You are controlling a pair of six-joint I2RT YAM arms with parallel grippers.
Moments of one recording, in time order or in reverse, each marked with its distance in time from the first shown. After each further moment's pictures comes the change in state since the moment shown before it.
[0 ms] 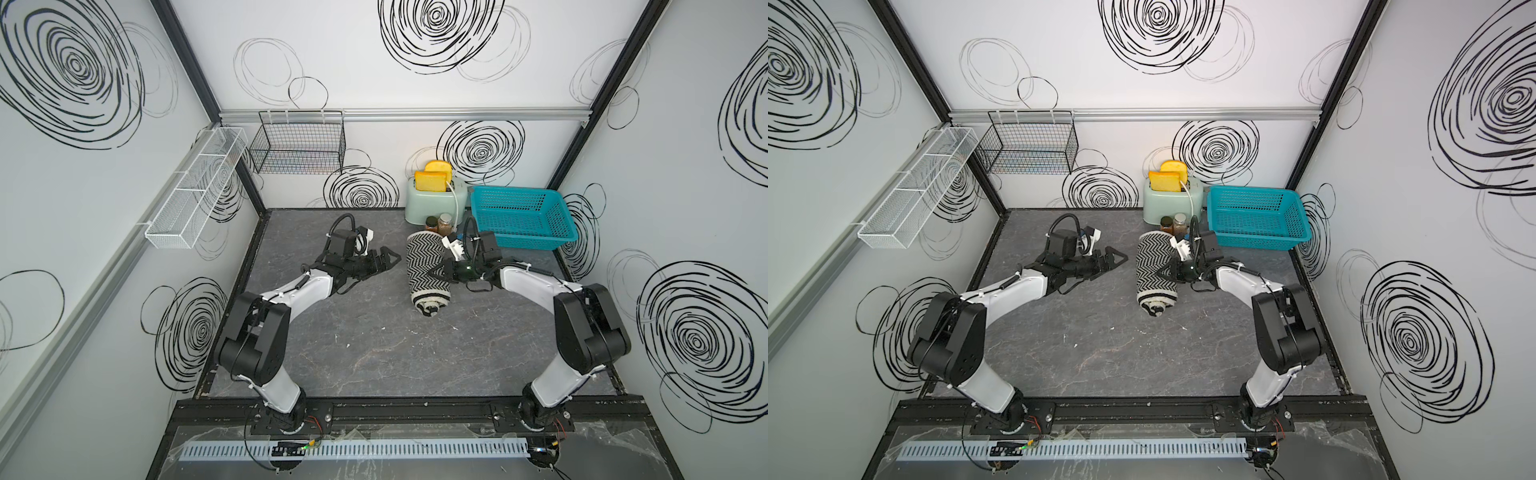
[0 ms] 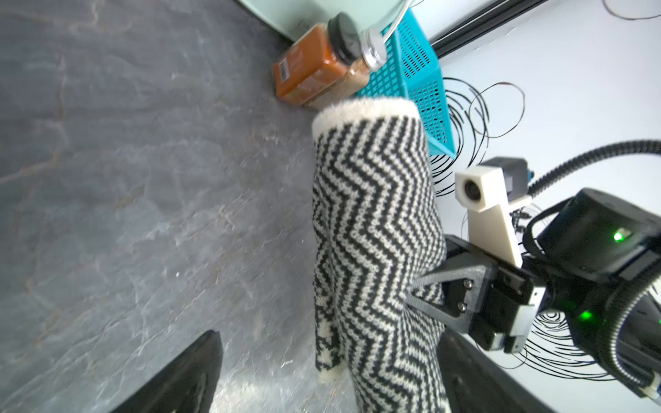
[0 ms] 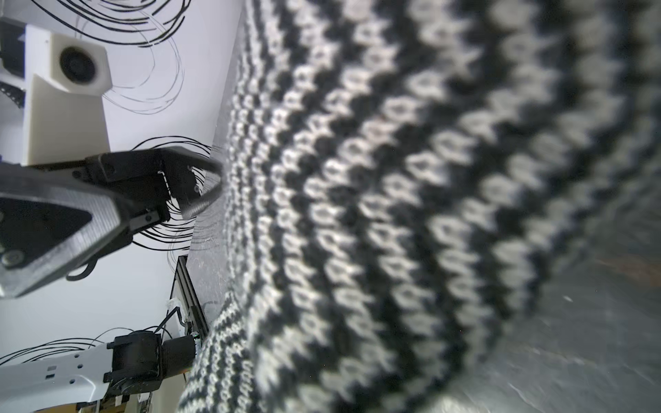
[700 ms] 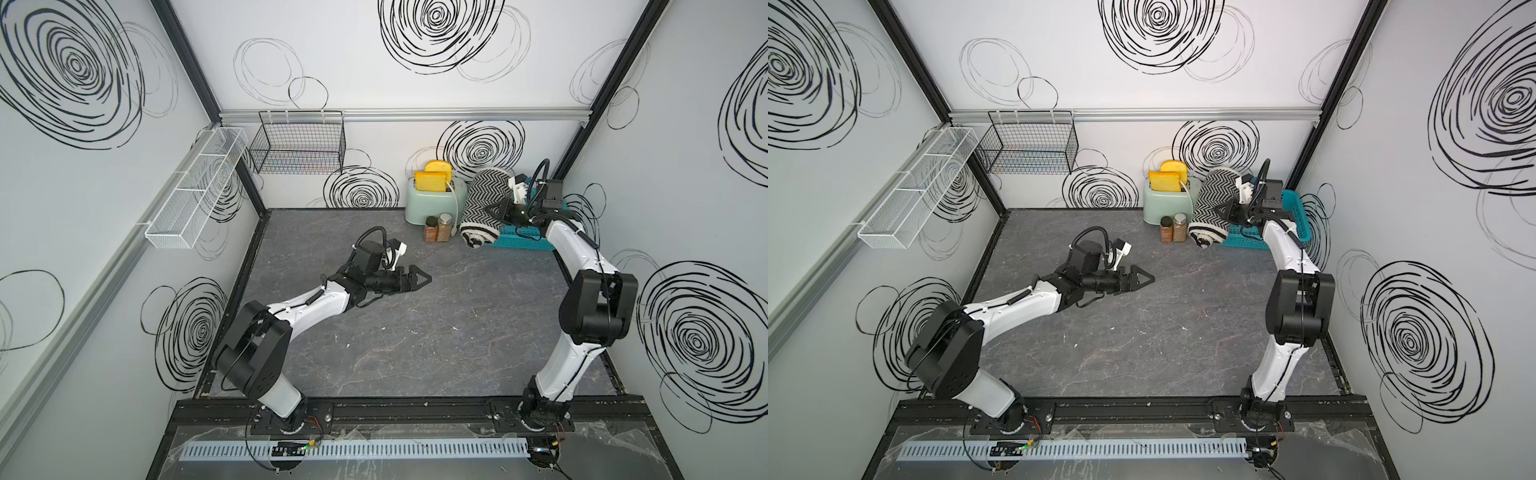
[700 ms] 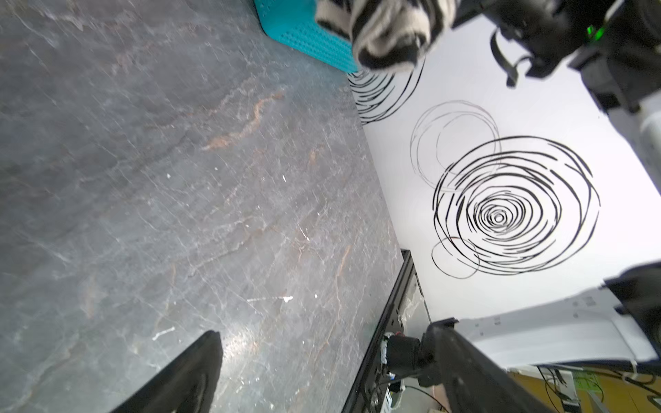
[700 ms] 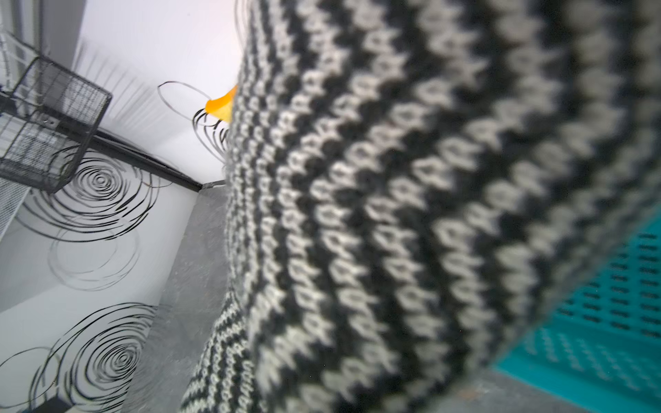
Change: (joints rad) left arm -0.240 -0.110 -0.110 0.051 0.047 -0.074; right arm -0.411 0.296 0.702 -0.251 0.071 -0.144
